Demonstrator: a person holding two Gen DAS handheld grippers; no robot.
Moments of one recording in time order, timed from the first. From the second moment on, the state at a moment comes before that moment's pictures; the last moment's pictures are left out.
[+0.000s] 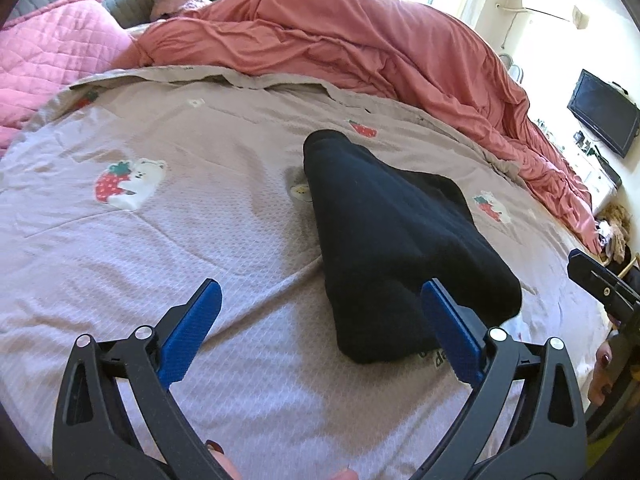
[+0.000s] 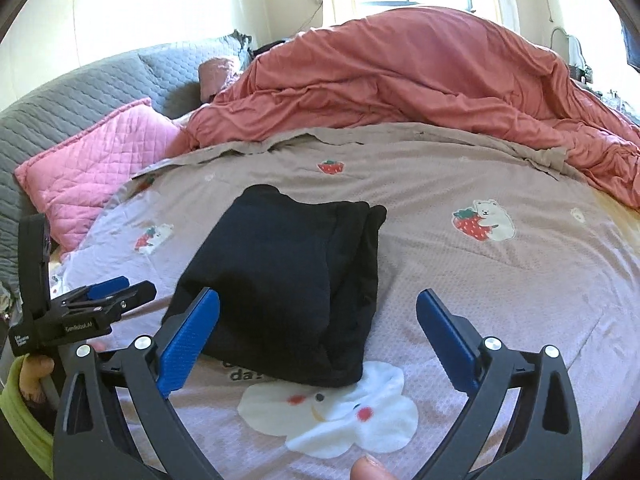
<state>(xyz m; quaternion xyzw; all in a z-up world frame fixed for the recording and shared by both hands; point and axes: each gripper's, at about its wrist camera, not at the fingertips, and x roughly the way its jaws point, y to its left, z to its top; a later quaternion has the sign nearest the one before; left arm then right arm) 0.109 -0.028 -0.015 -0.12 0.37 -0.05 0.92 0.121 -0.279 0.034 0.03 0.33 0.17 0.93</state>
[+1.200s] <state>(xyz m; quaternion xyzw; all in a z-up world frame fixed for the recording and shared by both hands) 0.047 -0.048 -0.030 -0.09 0.39 -0.04 0.91 0.061 -0.271 0.000 0.04 0.37 0.15 0.92</state>
